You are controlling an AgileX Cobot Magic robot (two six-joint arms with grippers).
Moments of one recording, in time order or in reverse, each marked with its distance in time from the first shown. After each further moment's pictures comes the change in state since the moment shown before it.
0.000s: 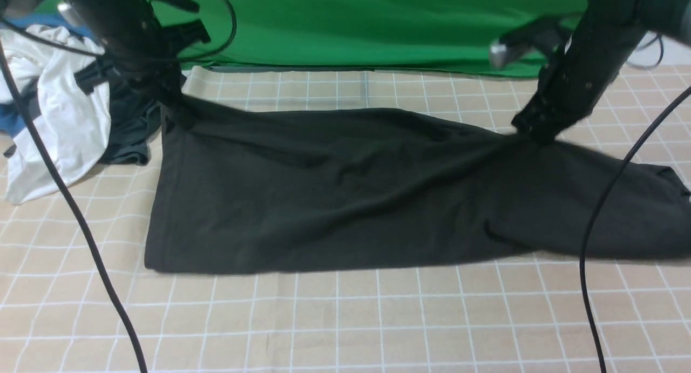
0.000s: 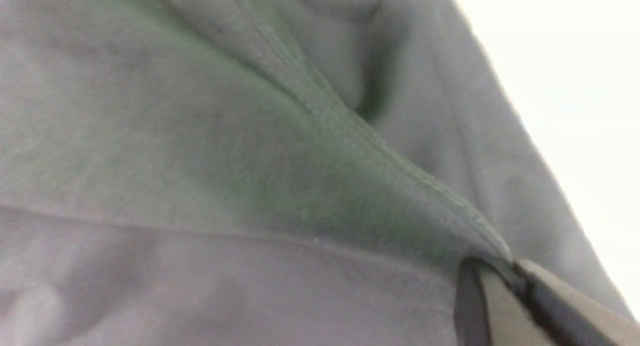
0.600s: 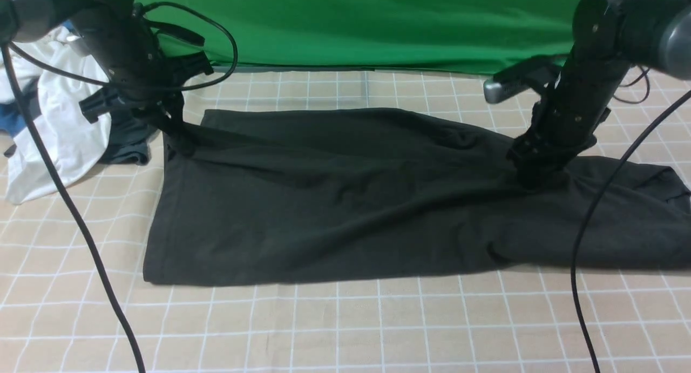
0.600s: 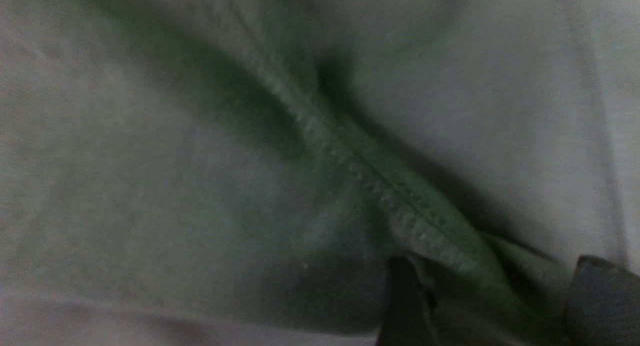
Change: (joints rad) right arm 0.000 0.073 0.100 0.010 -0.009 0.010; left arm 0.000 0.000 0.150 0.015 -0.064 -0.004
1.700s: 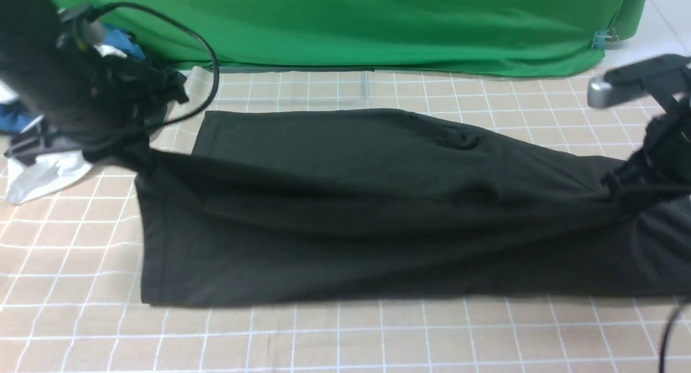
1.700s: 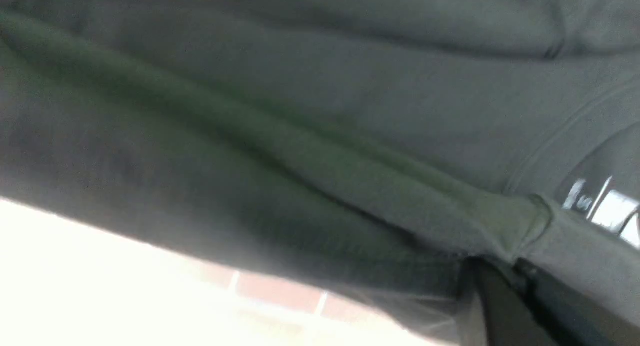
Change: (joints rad) right arm -0.081 -0.511 0.462 -0.008 -0.033 0.148; left arm -0.062 -0.478 0.473 0.024 -0.080 -0.027
